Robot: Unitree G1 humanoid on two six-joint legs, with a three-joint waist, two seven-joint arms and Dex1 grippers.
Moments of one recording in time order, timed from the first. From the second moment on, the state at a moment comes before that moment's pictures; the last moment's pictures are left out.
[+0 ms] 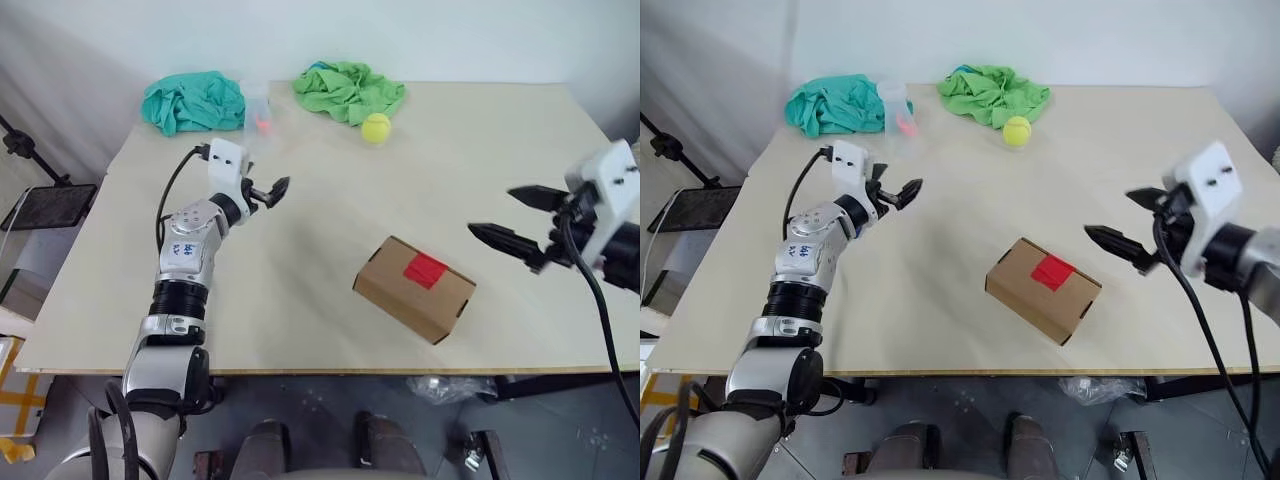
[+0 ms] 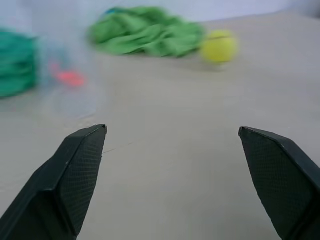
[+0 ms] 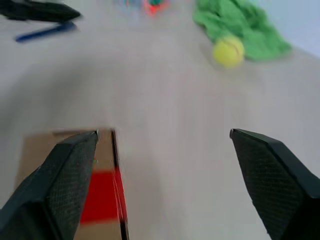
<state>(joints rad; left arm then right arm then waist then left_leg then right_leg) -0.90 0.30 0.14 0.60 -0.10 0.27 -0.32 -0.41 -0.98 -0.33 -0.43 0.71 0.91 0.68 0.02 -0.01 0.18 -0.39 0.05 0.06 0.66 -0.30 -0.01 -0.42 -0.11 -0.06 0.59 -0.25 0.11</state>
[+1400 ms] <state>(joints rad) -0.87 0.39 0.17 0.54 -0.07 0.76 -0.15 -0.50 -0.96 -0.19 -0.27 0.60 0.81 0.80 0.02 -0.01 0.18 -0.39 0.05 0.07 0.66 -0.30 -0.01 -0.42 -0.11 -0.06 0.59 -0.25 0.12</state>
